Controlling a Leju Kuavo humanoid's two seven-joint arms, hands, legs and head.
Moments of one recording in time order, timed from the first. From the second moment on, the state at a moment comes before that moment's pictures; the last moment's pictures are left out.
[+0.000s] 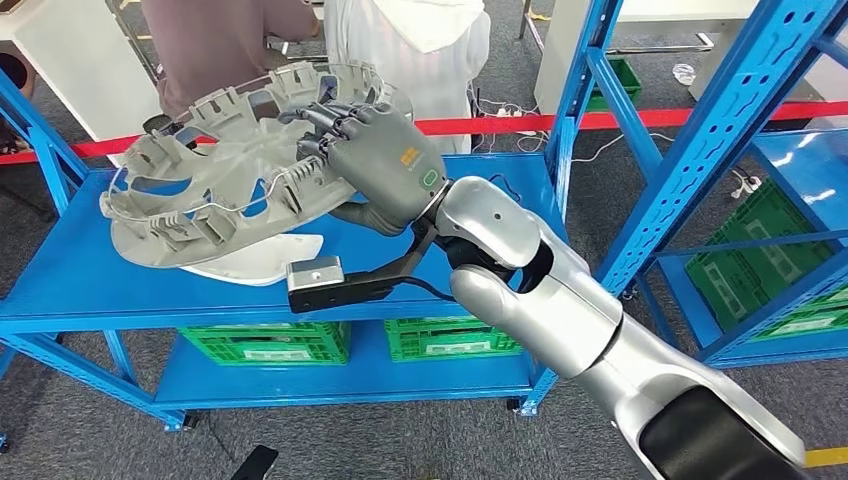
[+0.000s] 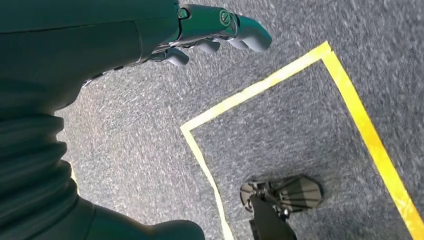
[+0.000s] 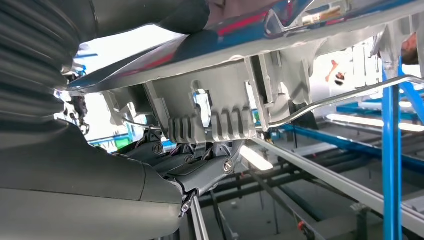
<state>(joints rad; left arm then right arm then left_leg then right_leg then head) -0.14 -0.09 0.46 -0.17 -0.67 0.07 0.06 -0.96 0.14 0.92 -1.32 0.83 -0.25 -0.14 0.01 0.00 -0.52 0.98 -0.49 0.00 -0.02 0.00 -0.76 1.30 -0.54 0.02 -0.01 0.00</state>
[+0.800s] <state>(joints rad) -0.15 -0.09 0.46 -0.17 -0.72 0.06 0.08 -0.97 0.15 0.93 -1.29 0.86 -0.24 -0.07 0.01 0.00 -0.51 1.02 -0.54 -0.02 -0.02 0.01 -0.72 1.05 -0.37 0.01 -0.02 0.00</state>
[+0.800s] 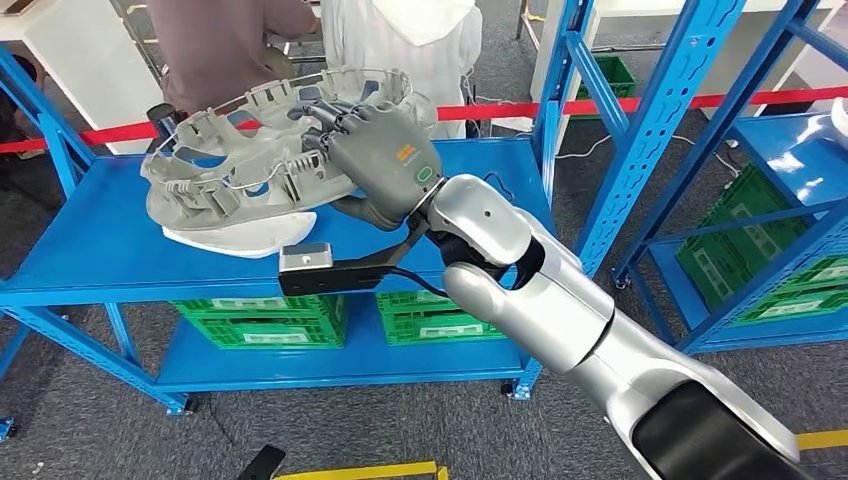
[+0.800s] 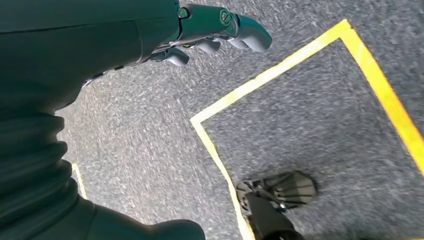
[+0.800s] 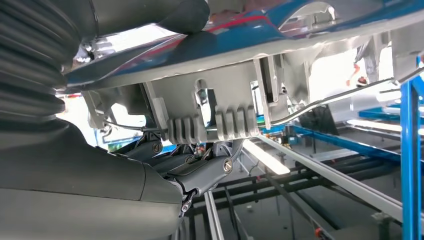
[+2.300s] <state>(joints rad) -0.13 -0.08 0.51 -0.18 -0.70 0.07 0.06 -0.96 0.18 0.99 -1.26 0.84 -0.25 -0.08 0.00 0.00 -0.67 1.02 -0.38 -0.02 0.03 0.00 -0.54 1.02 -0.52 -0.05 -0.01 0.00</state>
